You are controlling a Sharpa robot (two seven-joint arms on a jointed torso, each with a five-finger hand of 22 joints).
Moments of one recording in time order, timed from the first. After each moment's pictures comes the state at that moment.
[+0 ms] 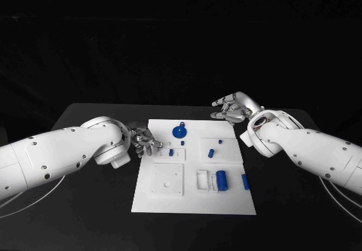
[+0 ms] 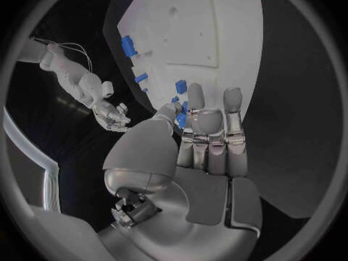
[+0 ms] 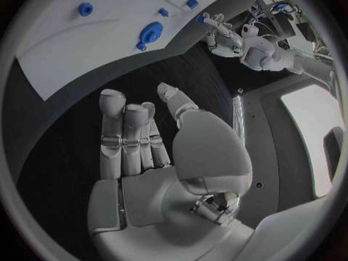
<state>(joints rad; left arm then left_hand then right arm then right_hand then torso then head) 1.39 -0.70 -0.15 1.42 -0.89 -0.06 -0.44 1.19 0.08 0.07 0.03 0.65 1.21 0.04 0.10 0.21 1.46 -0.04 0.43 0.24 1.39 -0.12 1.19 0.52 0.01 1.25 -0.14 0.43 1.31 1.07 -0.79 0.25 1.37 -1.18 -0.46 -0.05 1.26 -0.11 0.22 -0.16 0.42 0.98 0.12 0.07 0.06 1.07 0.01 0.98 0.79 1.40 -0.06 0.89 1.00 0.10 1.47 -0.08 0.52 1.31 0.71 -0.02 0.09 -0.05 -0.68</state>
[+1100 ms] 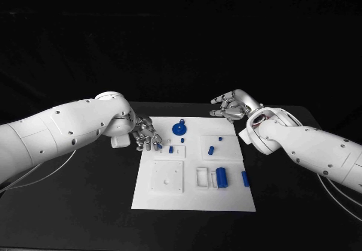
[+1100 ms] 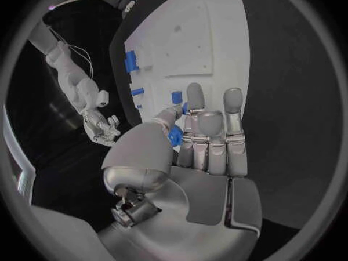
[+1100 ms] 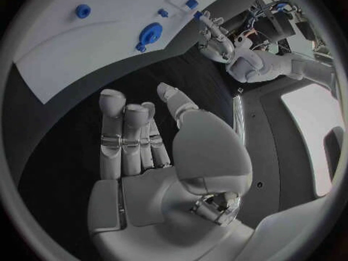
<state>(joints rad) 1.45 -0.52 -0.15 1.11 -0.80 0.39 -0.50 1.08 0.07 0.26 -0.06 0.47 1.25 0.03 0.07 0.33 1.47 -0.05 0.45 0.25 1.39 -0.12 1.20 0.54 0.01 1.23 -0.14 0.48 1.31 1.07 -0.78 0.25 1.37 -1.18 -0.46 -0.05 1.26 -0.11 0.23 -0.16 0.41 0.98 0.12 0.07 0.06 1.07 0.01 0.98 0.79 1.40 -0.06 0.89 1.00 0.10 1.47 -0.08 0.52 1.31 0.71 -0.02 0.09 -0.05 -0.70</state>
